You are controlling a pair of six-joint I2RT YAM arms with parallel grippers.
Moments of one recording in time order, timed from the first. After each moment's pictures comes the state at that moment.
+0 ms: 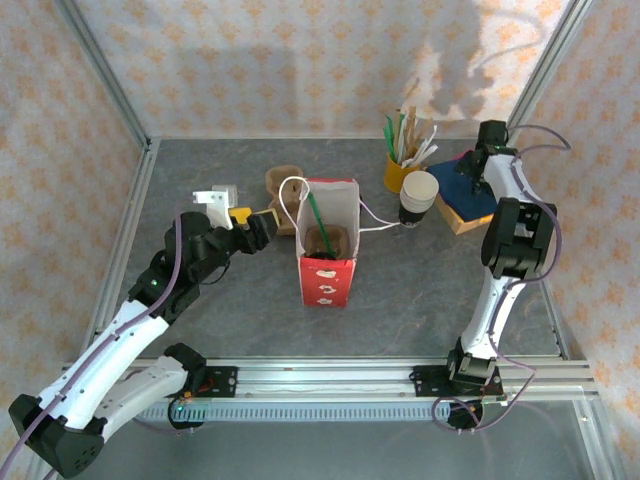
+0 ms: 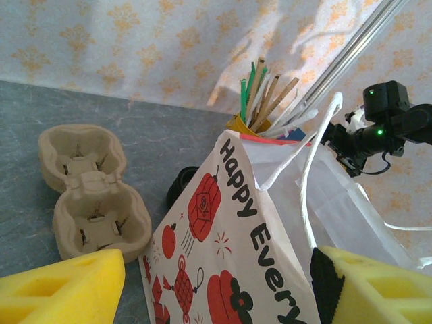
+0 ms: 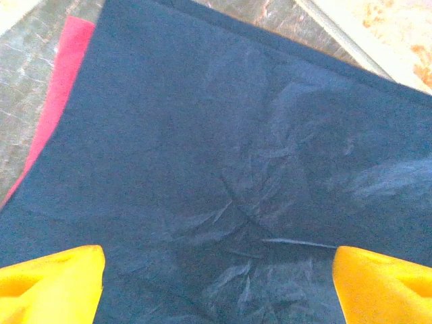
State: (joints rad) left arm -0.47 0.82 0.82 -0.25 0.03 -0.49; right arm -0.18 2.12 1.77 -0.67 0.17 0.49
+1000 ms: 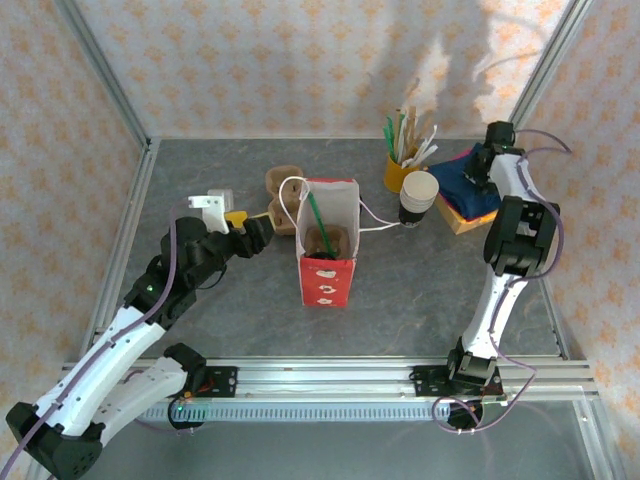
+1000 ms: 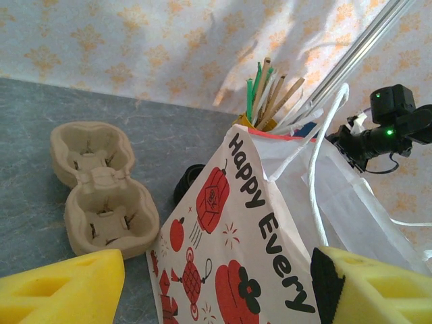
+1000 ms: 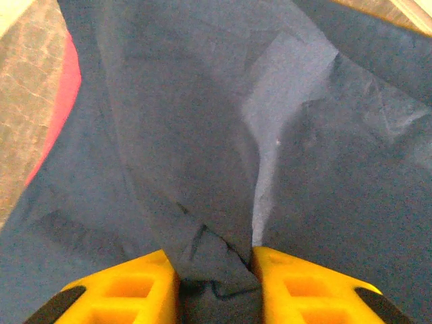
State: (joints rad) left arm -0.47 0.77 0.79 -0.28 0.00 -0.49; right arm -0.22 2.13 1.80 -0.70 0.00 0.50
